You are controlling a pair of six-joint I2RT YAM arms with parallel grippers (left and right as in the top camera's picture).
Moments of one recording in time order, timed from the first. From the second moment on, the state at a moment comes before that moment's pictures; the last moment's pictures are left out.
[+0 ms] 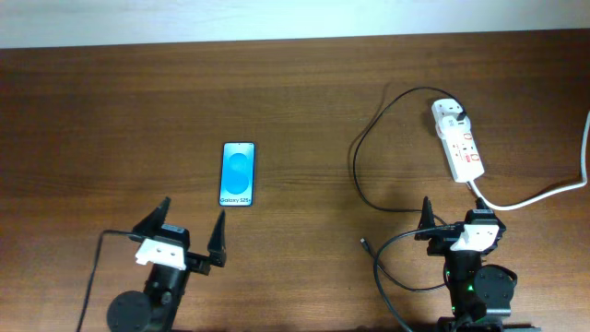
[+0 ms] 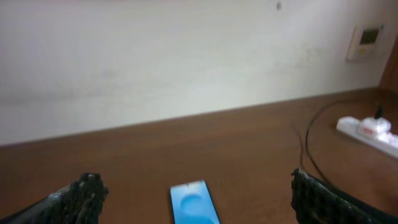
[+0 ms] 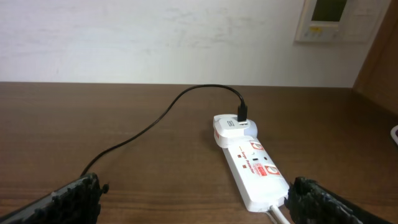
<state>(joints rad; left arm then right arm) -0.11 0.09 0.26 -0.18 0.16 0.02 -0.06 0.03 0.01 -0.07 0.00 -0.03</state>
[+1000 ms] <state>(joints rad) -0.11 1.49 1.31 -0.92 0.22 -0.12 -0.06 0.03 0.01 -0.07 0.00 -0.03</state>
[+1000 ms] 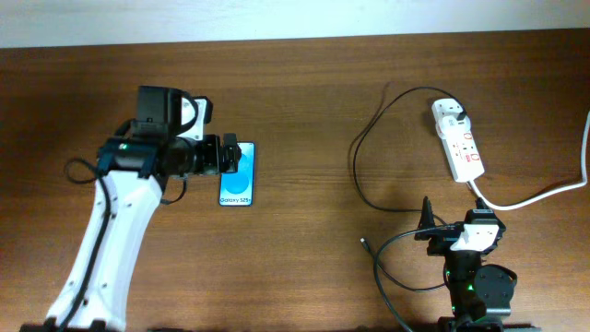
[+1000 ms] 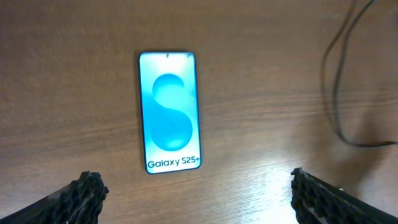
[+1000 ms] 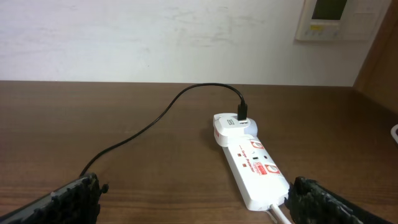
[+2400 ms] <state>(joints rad) -0.26 2.04 1.35 -0.75 -0.04 -0.20 -0.06 0.03 0.01 -0.07 0.00 -0.03</state>
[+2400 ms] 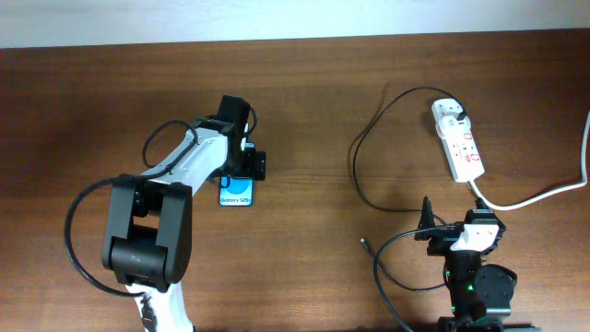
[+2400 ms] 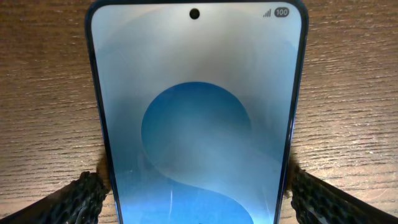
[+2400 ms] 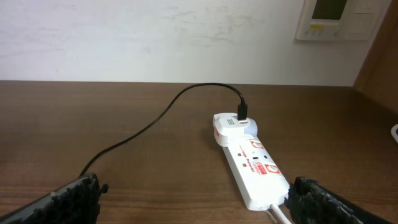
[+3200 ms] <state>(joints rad) -0.26 2.12 1.80 -1.27 -0.03 -0.19 -0.06 0.03 0.01 -0.07 0.00 -0.03</state>
